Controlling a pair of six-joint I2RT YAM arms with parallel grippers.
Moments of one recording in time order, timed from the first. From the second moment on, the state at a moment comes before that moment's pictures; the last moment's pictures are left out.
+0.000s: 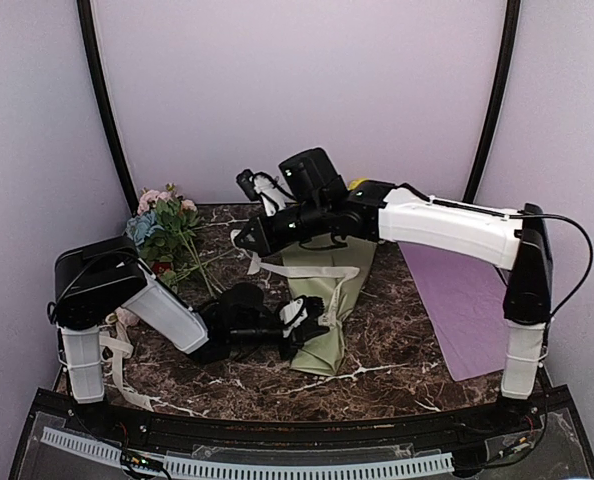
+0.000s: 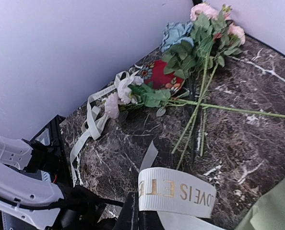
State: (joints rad) left arm -1.00 1.98 0.77 0.92 0.30 0.29; right arm 0.99 1.94 1.80 -0.38 -0.29 0.30
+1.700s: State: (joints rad) left arm -0.93 1.98 0.75 1.03 0.40 0.04; right arm 0.77 1.63 1.05 -0.19 -0.60 0.29
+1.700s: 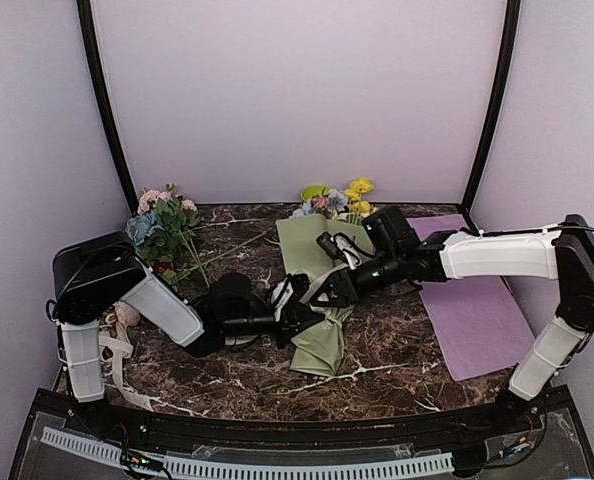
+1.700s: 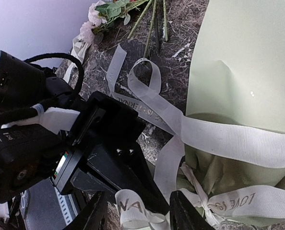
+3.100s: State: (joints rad) left arm -0.63 1.70 0.90 -0.30 -0.08 -0.30; right arm 0.75 1.68 1.10 -0.28 -0.52 0.26
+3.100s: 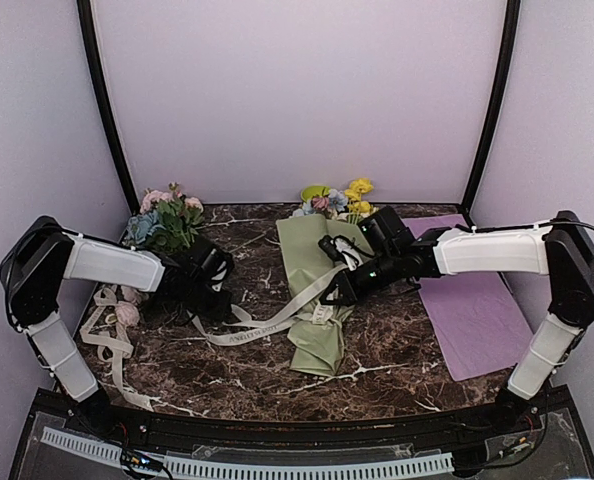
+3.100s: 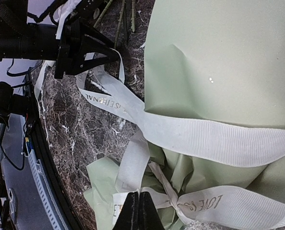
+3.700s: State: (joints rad) left arm -0.63 1.32 0.78 -0.18 -0.09 -0.16; right arm 0.74 1.68 1.12 -0.28 -0.52 0.26
